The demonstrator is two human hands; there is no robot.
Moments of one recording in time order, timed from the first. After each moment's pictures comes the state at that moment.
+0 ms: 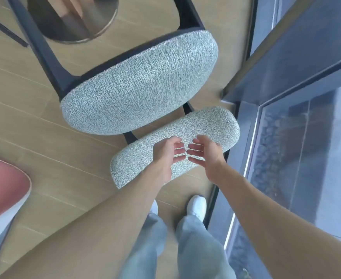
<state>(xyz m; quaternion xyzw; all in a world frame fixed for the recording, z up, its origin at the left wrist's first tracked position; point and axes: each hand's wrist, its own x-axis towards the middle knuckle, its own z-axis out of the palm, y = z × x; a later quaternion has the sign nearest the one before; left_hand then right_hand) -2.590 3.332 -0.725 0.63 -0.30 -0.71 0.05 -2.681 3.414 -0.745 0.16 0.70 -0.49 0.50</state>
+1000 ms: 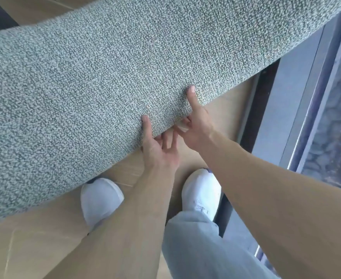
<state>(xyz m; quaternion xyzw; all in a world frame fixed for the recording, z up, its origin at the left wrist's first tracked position) -2.551 3.479 -1.176 0.59 0.14 -0.75 0.25 -2.644 3.500 -1.187 0.31 0.60 -0.51 0.53</state>
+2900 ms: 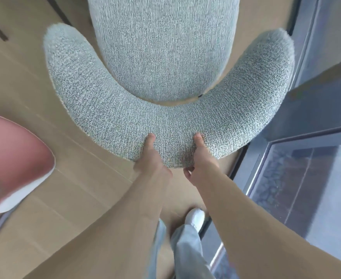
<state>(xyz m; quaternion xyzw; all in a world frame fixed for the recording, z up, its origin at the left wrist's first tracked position) -2.506 3.265 -0.594 0.75 0.04 -0.61 0.24 -2.586 3.307 -0.606 0.32 0.72 -0.38 0.49</state>
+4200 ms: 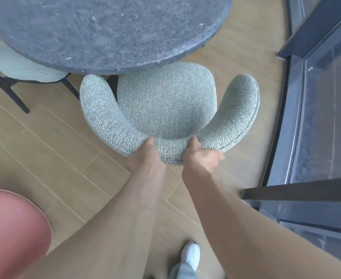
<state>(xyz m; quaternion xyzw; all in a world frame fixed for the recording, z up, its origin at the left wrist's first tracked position) -2.632 2.957 -0.550 0.74 -0.03 -0.60 0.30 -2.717 3.005 -0.545 0.19 0.80 -0.50 0.27</state>
